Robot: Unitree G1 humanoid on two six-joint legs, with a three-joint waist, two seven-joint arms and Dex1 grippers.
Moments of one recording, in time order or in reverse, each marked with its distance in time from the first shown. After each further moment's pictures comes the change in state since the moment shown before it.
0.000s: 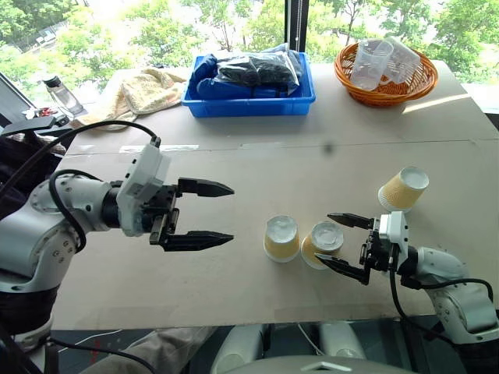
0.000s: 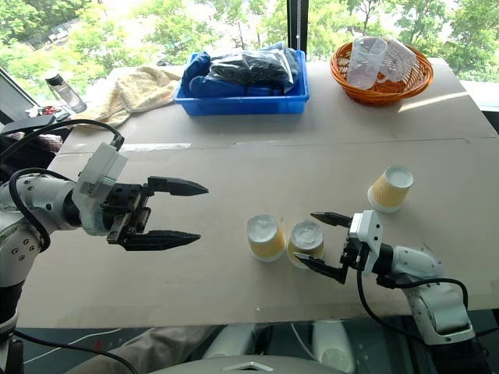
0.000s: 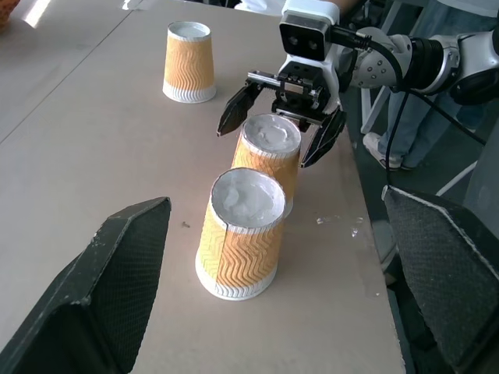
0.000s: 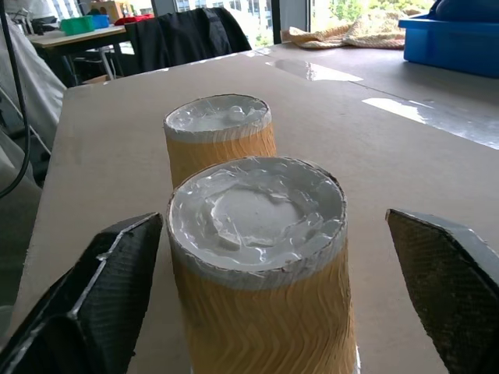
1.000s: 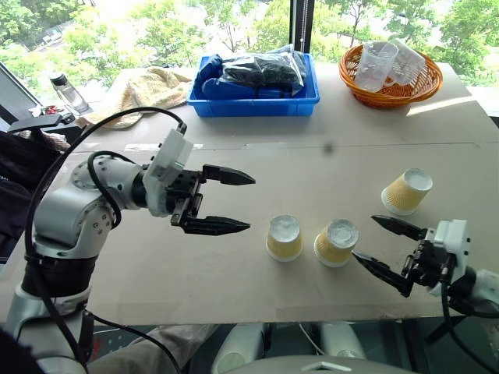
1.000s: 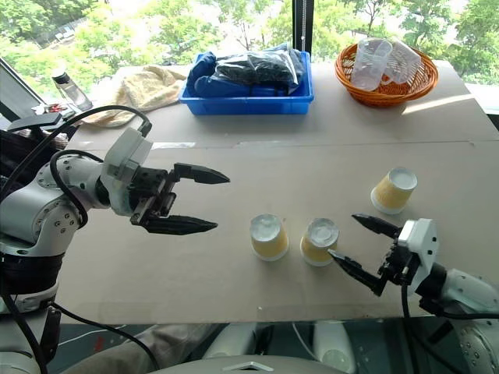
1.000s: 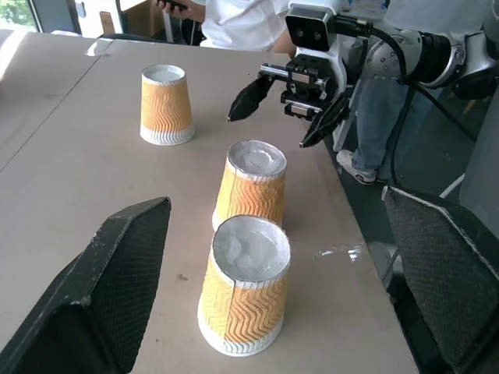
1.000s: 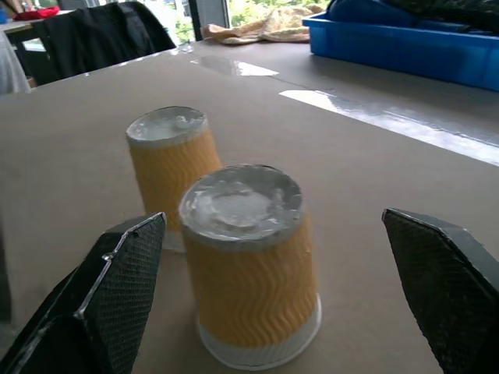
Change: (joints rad) left arm -0.215 -0.111 -0.169 0.144 0.062 -0.049 -0.091; right arm 0.255 -0.101 -0.205 -0.250 0.121 0.101 -0.145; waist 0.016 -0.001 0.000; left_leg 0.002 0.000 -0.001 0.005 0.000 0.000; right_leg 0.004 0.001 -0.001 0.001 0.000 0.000
